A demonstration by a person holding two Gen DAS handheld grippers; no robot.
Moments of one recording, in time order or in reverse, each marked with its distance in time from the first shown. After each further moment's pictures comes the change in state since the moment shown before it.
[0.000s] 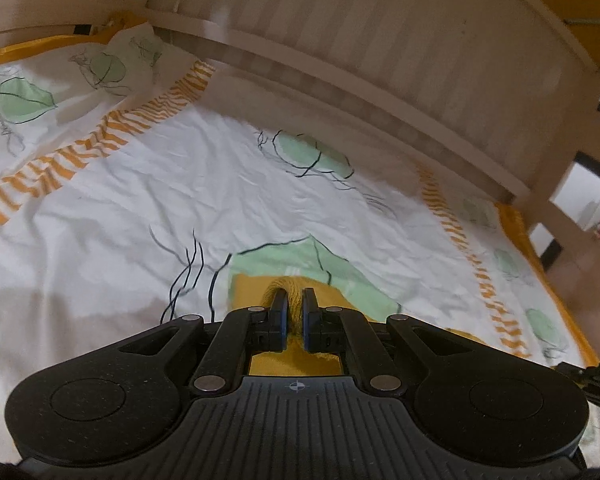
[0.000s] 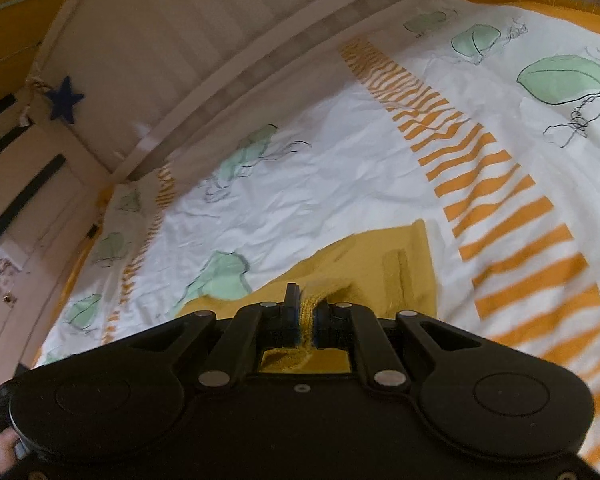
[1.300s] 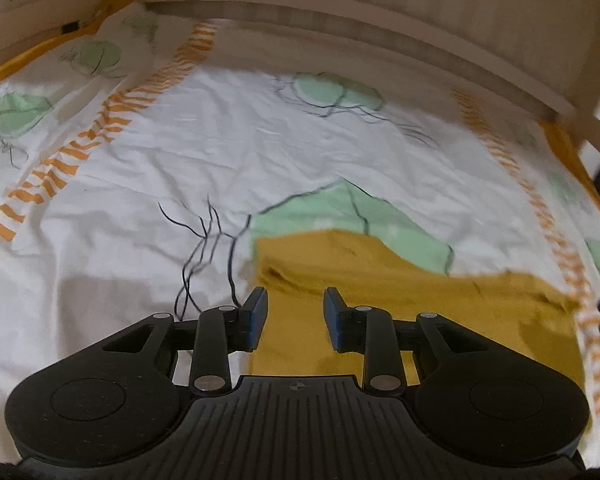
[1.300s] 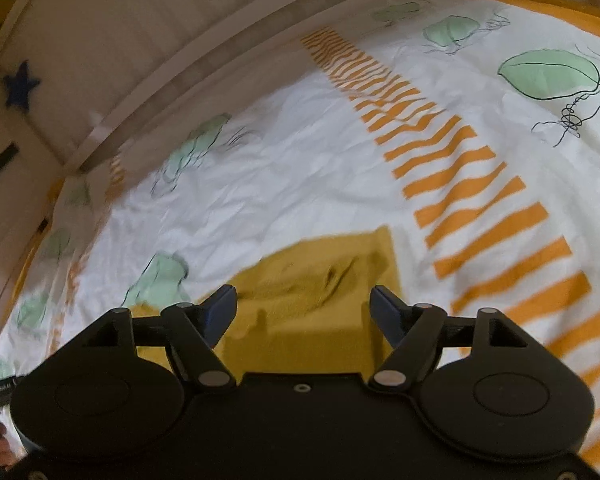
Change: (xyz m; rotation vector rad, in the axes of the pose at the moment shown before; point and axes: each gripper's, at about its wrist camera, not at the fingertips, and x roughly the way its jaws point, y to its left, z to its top) left arm 0.028 -0.036 -0.002 0.165 0.189 0.167; right arm 0.036 -0.009 0.004 -0.022 0.029 -0.130
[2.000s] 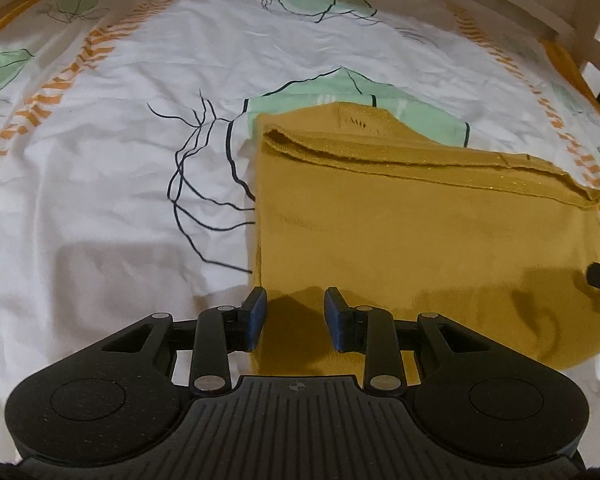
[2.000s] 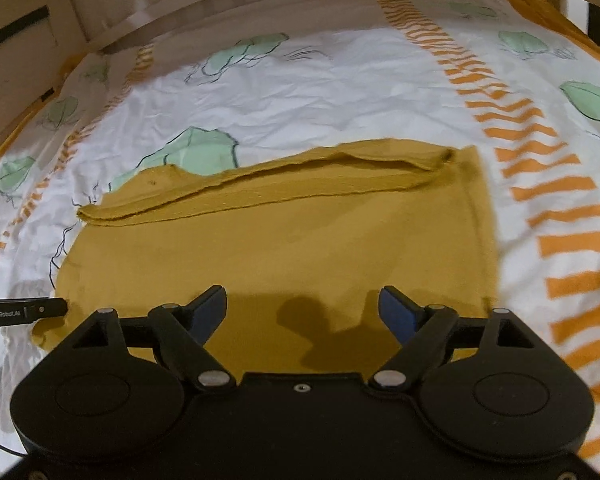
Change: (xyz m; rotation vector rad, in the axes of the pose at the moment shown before) left arm 0.043 0.016 -0.049 0.075 0.206 0.006; right arm 0.022 0.086 -0.082 -0.309 0.114 -0.101
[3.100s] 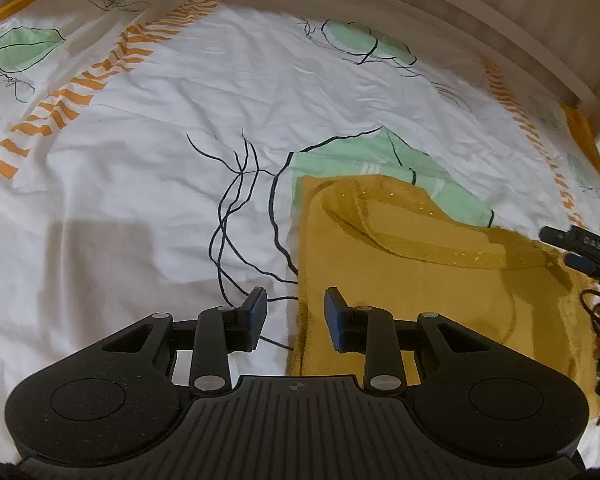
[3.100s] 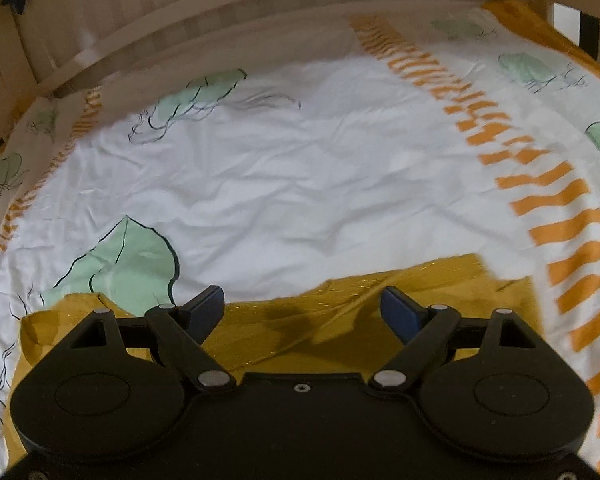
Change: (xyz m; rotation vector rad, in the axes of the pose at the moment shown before) left arm -0.012 0.040 0.038 -0.159 -0.050 -0.036; right arm 0.082 -0.018 0.090 0.077 -0.088 -0.094
